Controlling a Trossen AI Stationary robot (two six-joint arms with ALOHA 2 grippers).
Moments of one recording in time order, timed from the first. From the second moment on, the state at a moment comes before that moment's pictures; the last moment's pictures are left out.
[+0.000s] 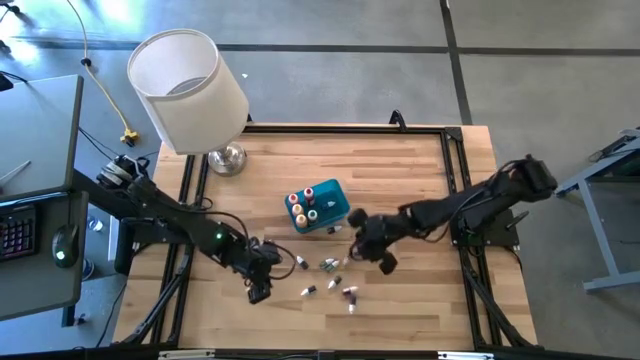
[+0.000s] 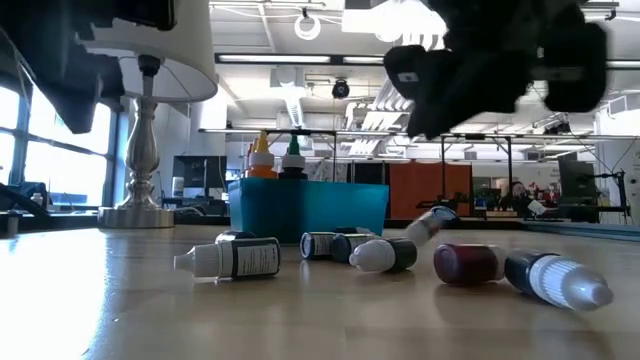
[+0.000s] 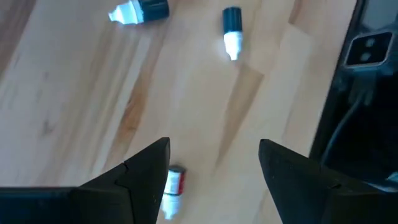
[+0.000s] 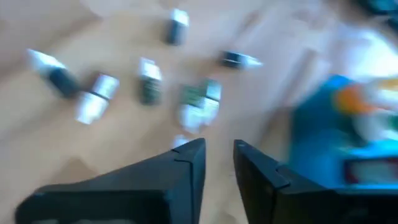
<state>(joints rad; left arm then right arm) -0.55 1.43 0.97 -0.57 -0.03 -0.95 0.21 1.47 0.82 -0.11 -0.05 -0.49</state>
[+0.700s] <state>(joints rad) -0.56 1.53 0.97 -0.60 0.03 -1.00 0.05 1.53 0.82 -0.06 -0.13 -0.54</state>
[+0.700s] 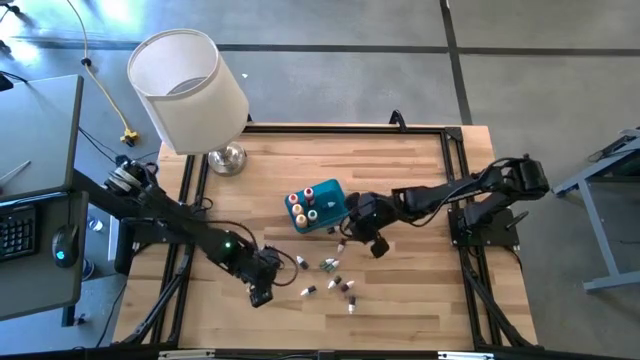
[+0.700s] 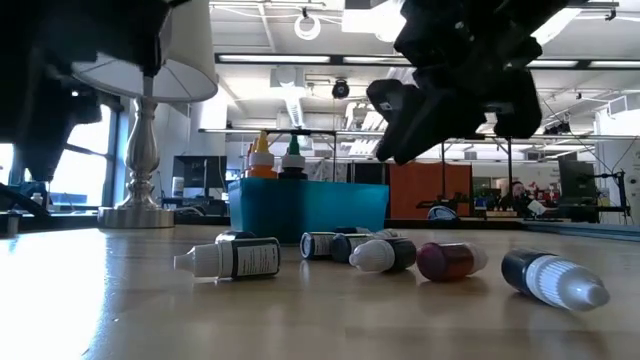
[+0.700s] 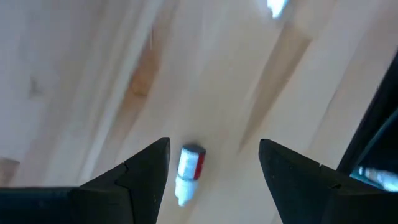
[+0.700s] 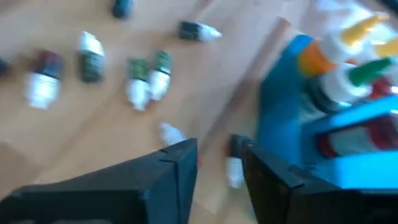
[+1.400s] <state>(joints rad) -0.56 1.72 0.98 -0.66 0.12 -0.89 0.06 1.53 0.82 -0.04 -0.04 -0.54</state>
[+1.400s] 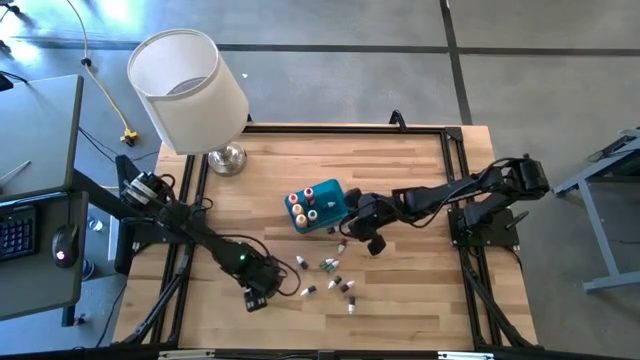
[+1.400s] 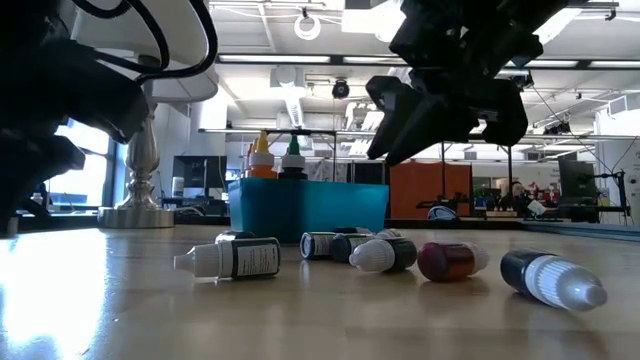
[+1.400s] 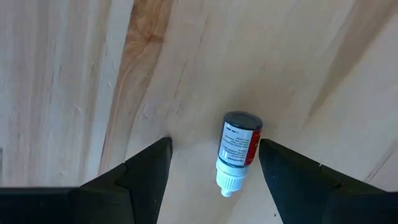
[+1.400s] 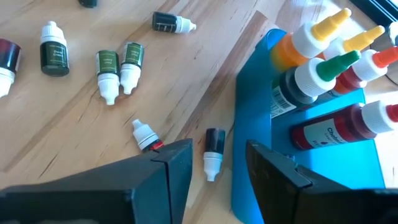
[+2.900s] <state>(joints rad) 0.14 1.75 1.36 -0.47 -0.13 0.08 0.25 1.30 0.82 -0.43 -0.01 -0.16</state>
